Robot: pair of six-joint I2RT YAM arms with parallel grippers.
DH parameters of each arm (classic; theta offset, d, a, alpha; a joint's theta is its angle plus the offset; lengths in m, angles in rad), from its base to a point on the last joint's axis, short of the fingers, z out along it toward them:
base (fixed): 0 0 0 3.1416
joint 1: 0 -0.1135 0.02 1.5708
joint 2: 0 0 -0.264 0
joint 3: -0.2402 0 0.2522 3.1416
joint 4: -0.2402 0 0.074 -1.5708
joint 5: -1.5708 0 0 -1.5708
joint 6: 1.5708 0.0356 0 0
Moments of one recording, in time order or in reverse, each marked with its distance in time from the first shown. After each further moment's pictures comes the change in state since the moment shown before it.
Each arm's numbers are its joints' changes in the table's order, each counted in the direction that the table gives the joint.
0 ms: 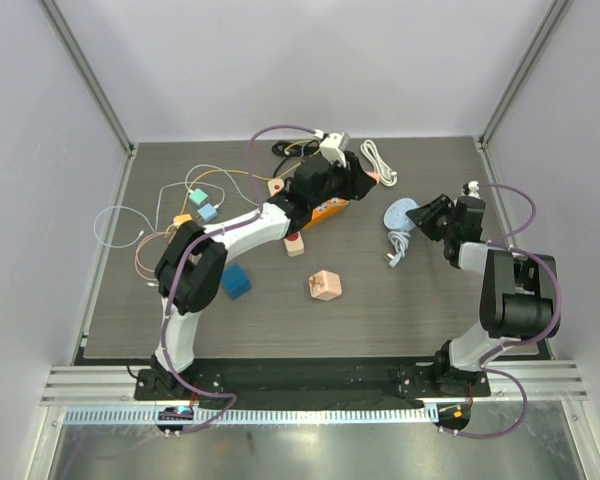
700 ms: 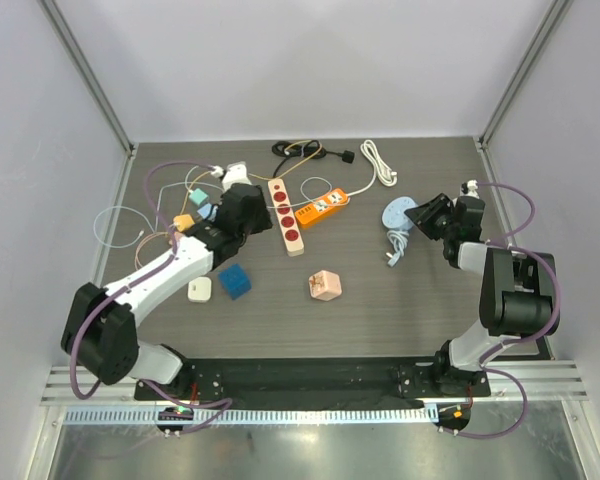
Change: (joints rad) left arm -0.153 -0.609 0.523 -0.476 0.463 -0.072; right arm 0.006 0.014 0.005 0.044 0.028 0.007
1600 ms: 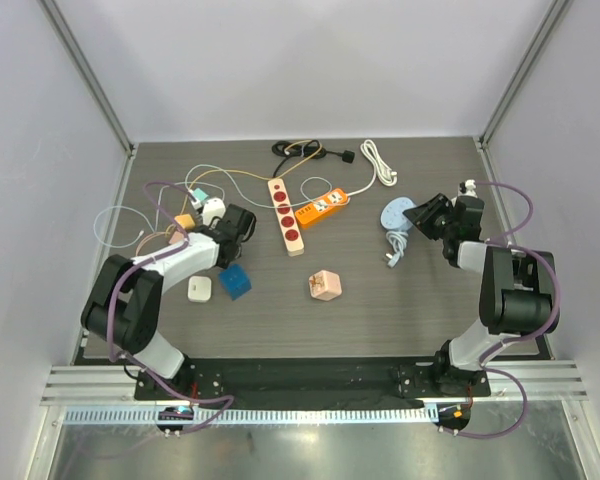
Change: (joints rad) left arm -0.142 0.132 0.121 -0.319 0.271 -0.154; right arm 0.000 0.009 -0.005 -0.007 0.019 -0.017
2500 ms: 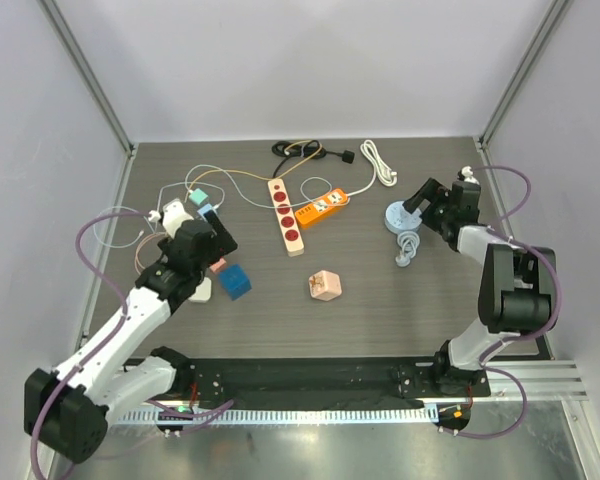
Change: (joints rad) left arm -0.018 -0.562 0.173 0.060 -0.121 -0.058; right arm -0.025 0.025 -0.141 -0.211 -0.141 -0.135
